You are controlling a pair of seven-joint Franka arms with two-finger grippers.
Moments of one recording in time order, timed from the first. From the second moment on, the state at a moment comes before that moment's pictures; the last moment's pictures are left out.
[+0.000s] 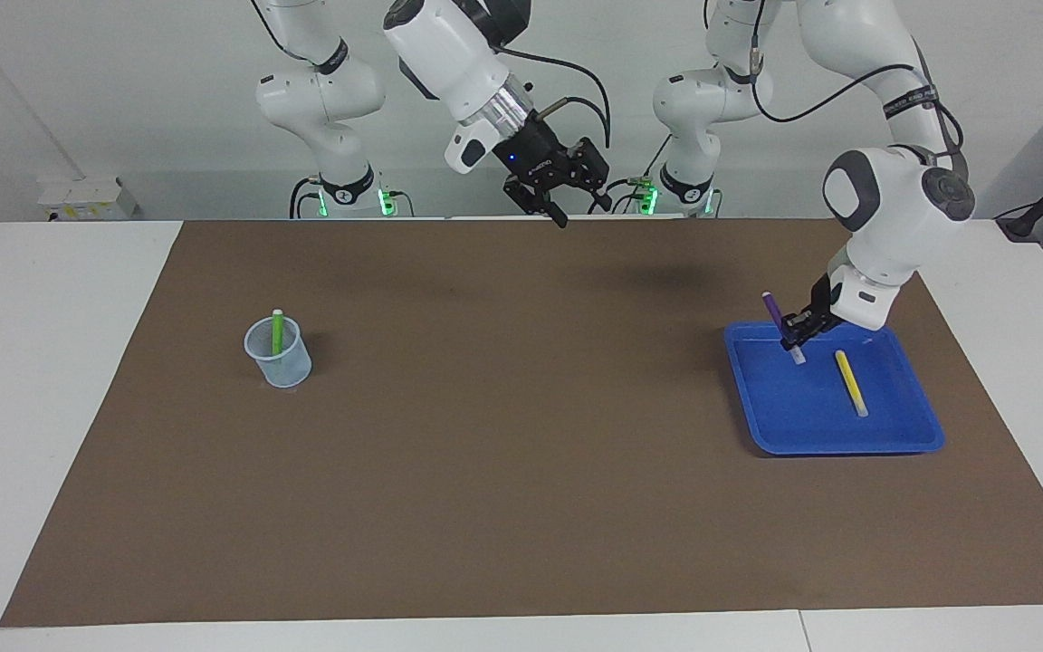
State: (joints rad) left arm 0.03 0.01 -0.08 -2.00 -0.26 1.98 -0.47; right arm 0.27 -0.06 0.40 -1.91 0.63 2.40 0.68
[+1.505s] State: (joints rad) left arm -0.12 -0.18 -0.08 -2.14 -0.75 1.89 -1.31; right arm 0.38 0.06 0.40 -1.91 0.50 2.58 0.71
